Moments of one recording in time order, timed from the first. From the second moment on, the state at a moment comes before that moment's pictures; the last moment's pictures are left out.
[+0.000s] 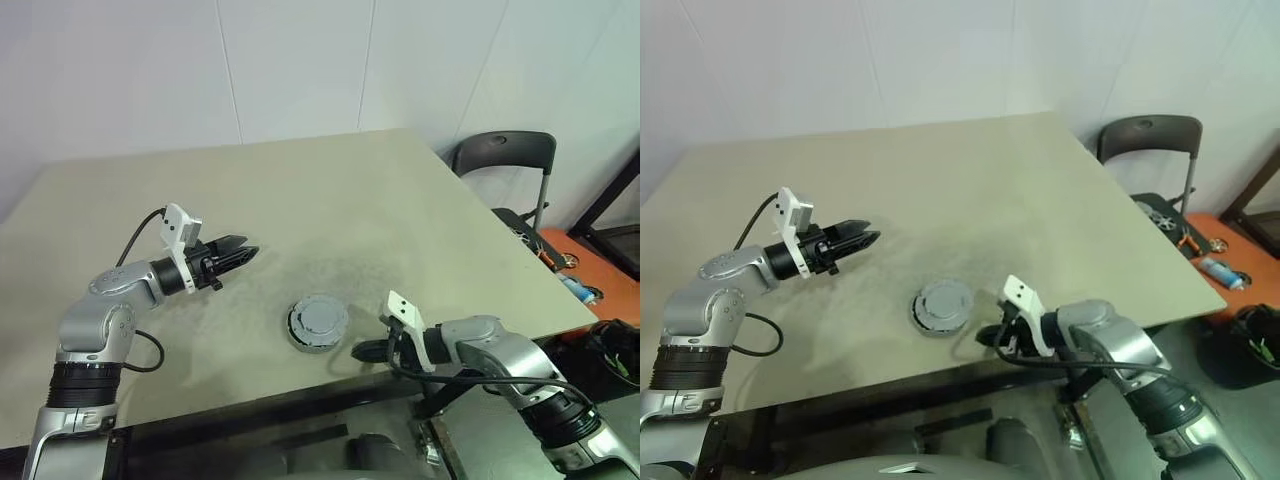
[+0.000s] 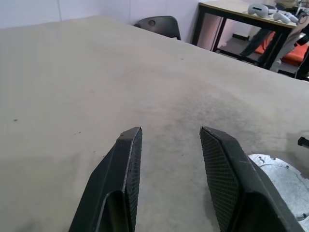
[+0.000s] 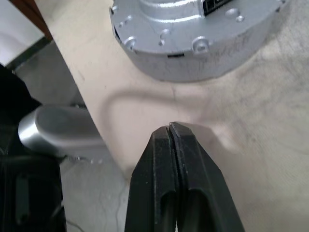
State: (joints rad) left arm -0.35 0.60 0.13 0.00 -0.55 0.56 -0.87; right arm -0.23 -0.63 0.33 -0.16 0.40 0.74 0.96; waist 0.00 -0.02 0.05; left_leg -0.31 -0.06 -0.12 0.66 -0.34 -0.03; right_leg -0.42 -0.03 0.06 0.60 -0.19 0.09
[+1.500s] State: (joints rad) left arm -0.32 0.59 0.13 -0.05 -0.56 0.60 -0.85; right arm -0.53 -0.04 0.33 0.41 0.23 0.63 0.85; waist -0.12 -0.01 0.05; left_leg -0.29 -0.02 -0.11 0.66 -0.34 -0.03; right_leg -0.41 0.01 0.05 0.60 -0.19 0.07
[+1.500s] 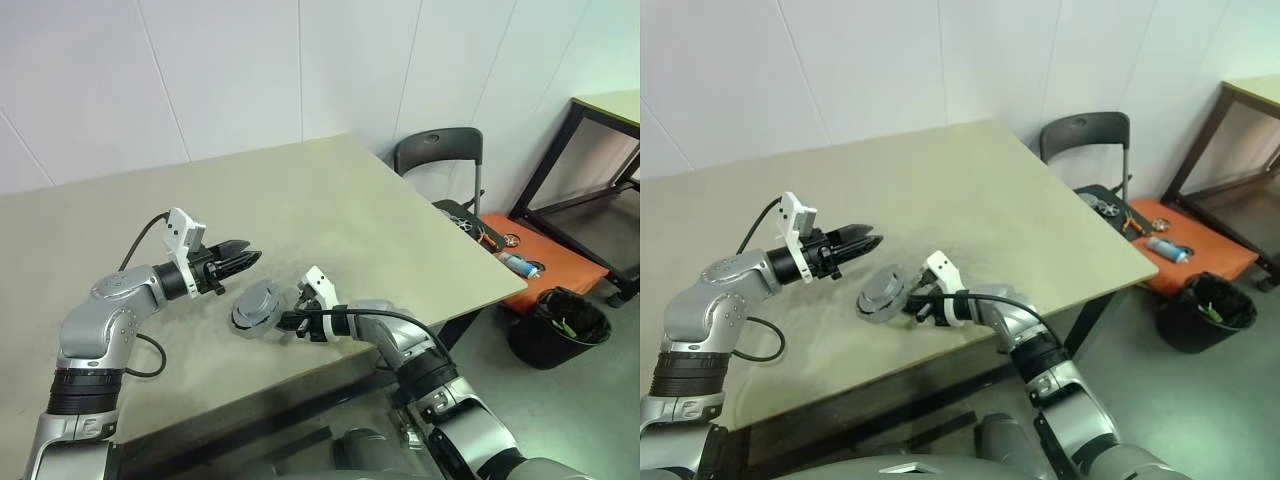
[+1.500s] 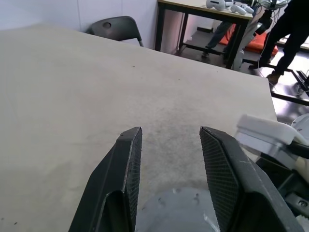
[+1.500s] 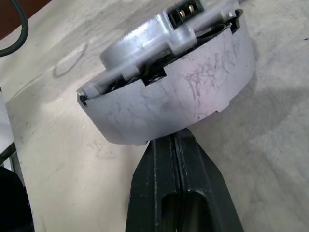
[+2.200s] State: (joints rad) left arm -0.32 0.59 0.14 -0.02 -0.55 0.57 -0.87; right arm -0.46 -0.74 0.46 0.08 0.17 0.46 1.29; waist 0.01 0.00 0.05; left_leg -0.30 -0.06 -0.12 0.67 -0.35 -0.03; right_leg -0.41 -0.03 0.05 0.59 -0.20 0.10
